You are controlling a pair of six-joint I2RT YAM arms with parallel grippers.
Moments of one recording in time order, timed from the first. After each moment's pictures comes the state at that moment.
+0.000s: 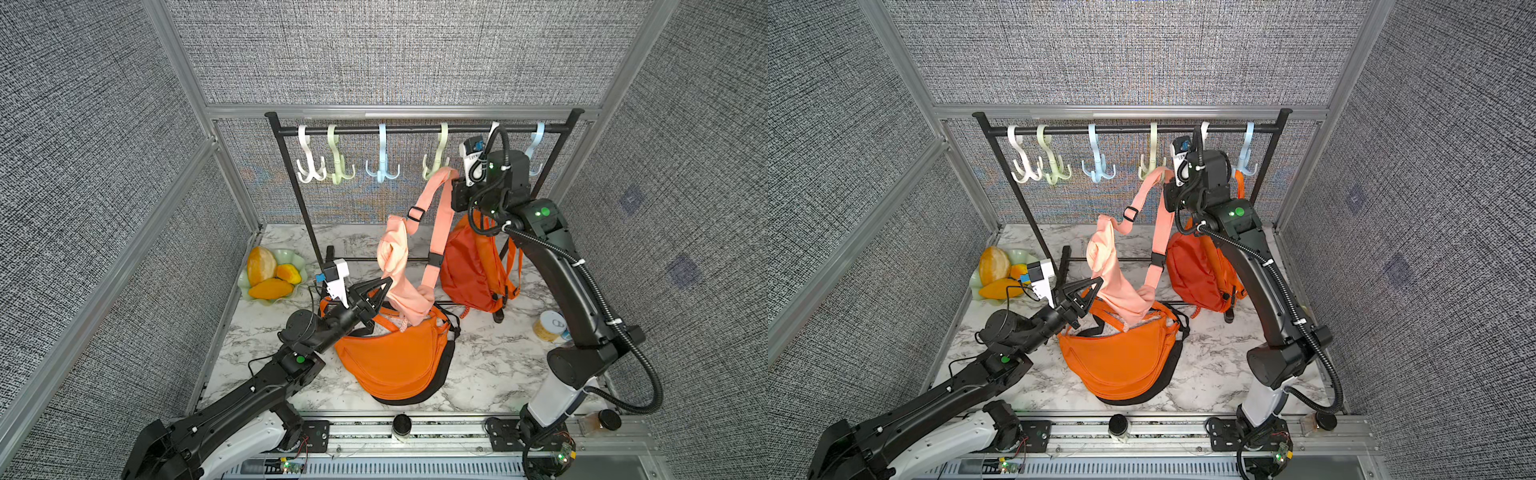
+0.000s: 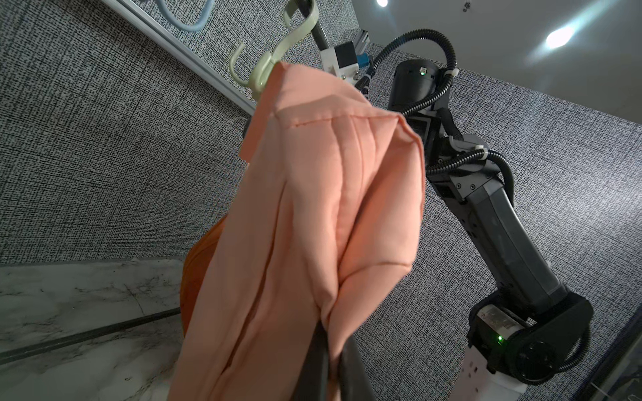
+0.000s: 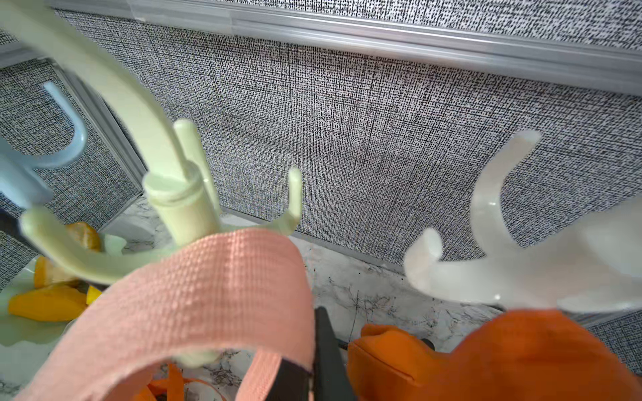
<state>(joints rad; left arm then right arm) -0.78 0.90 0.53 0.70 0.22 -0.66 0.44 1.73 2.16 -0.74 0.12 0.01</state>
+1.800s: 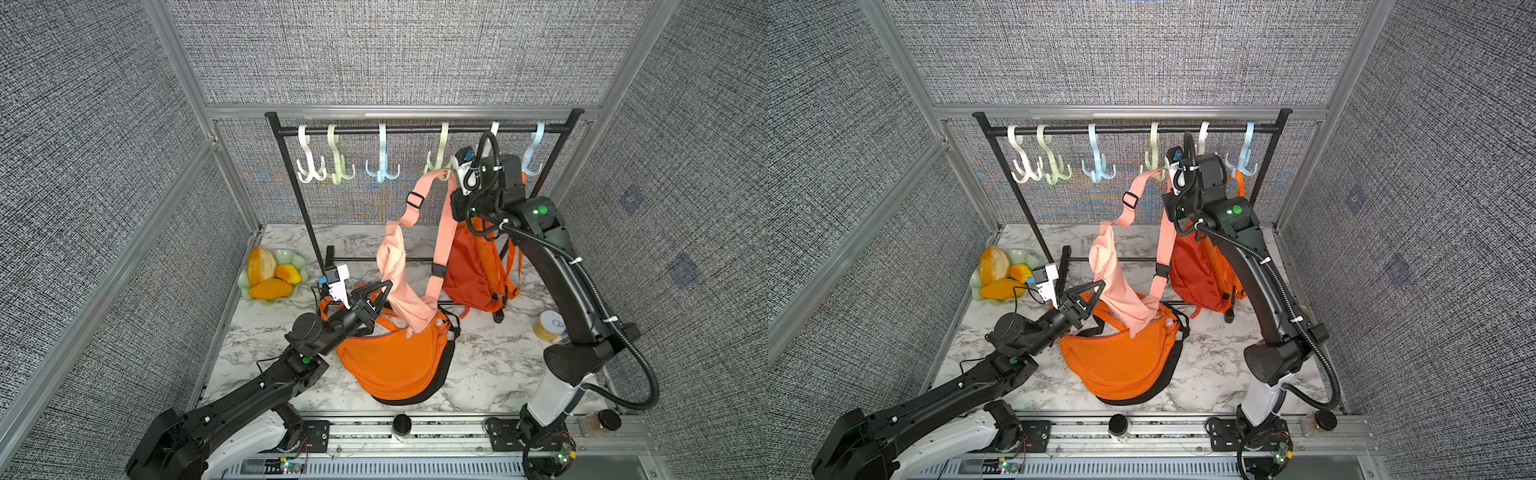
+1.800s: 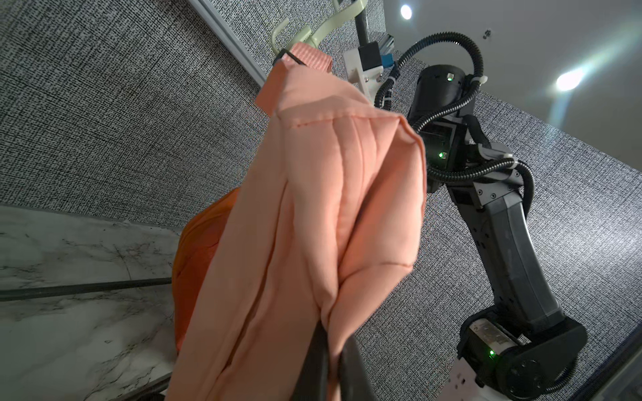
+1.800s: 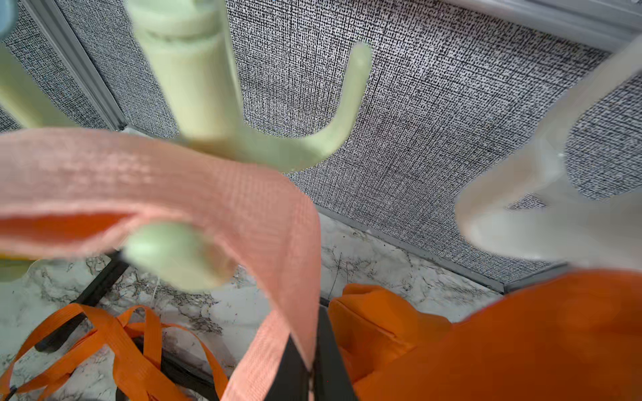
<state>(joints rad) -0.78 0.97 0.46 0.81 0.18 -0.81 0.46 1.73 2.17 -0.89 0.16 -0.09</state>
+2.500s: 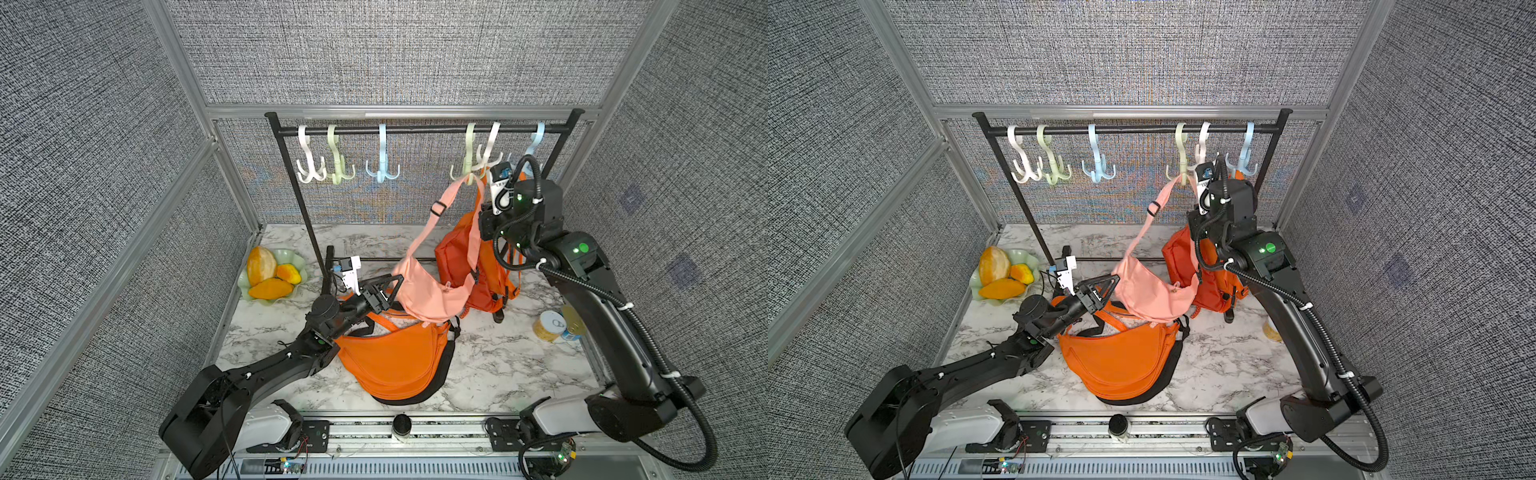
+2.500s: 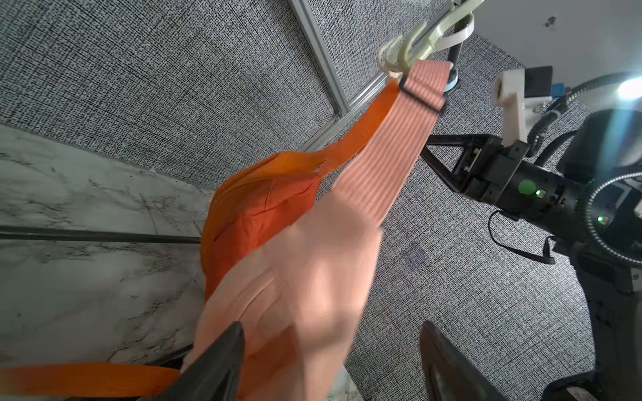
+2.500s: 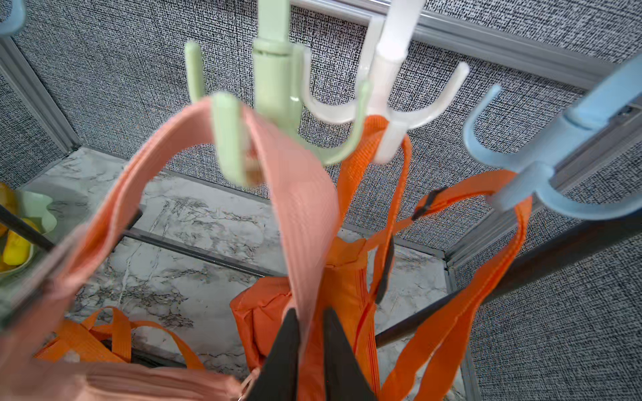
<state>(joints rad) -0.67 1.23 0.52 0.89 0.29 -0.92 0.46 1.40 1.80 -0.76 0.32 -0.07</state>
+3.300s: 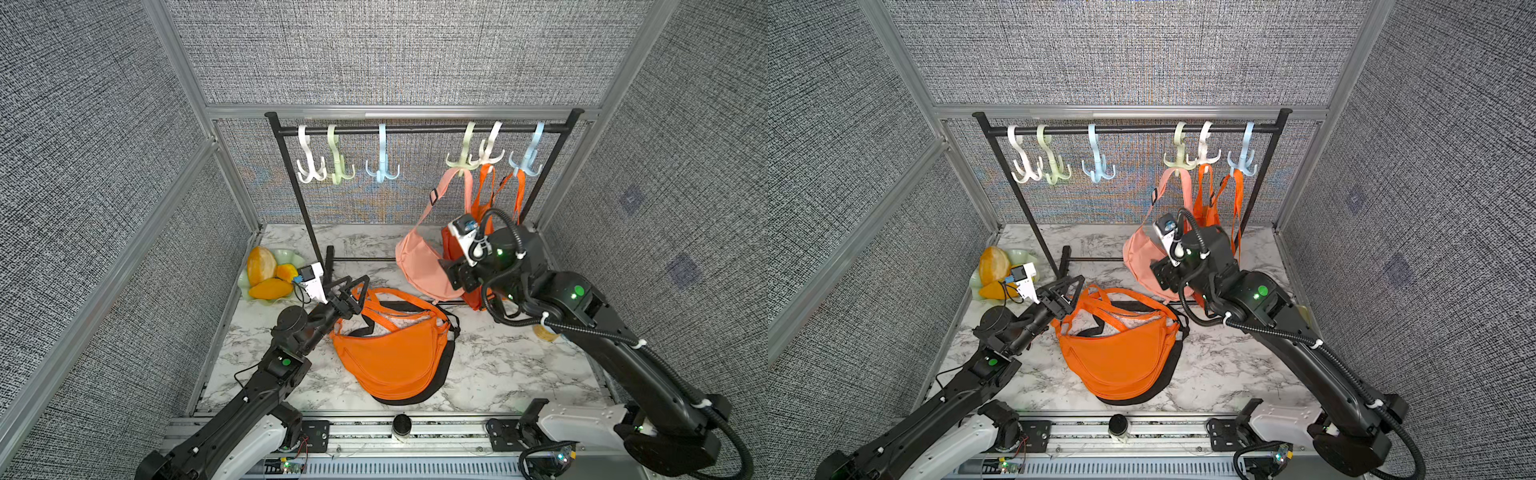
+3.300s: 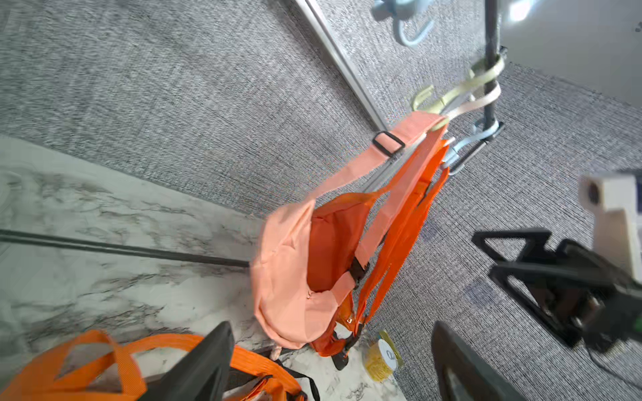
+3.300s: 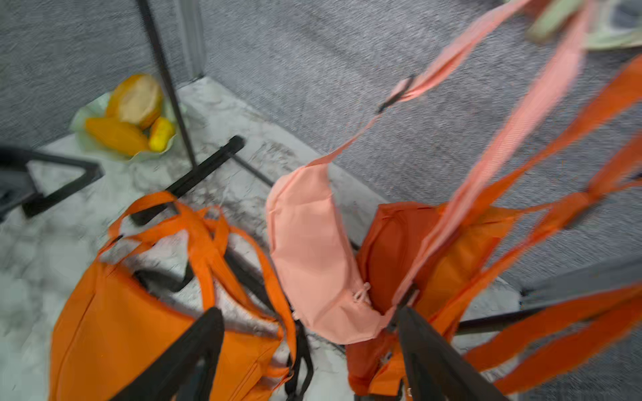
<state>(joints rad) -0.49 0.78 0.41 0.46 0.16 -0.81 0.80 1.21 1.51 -0.82 0.24 -0.11</state>
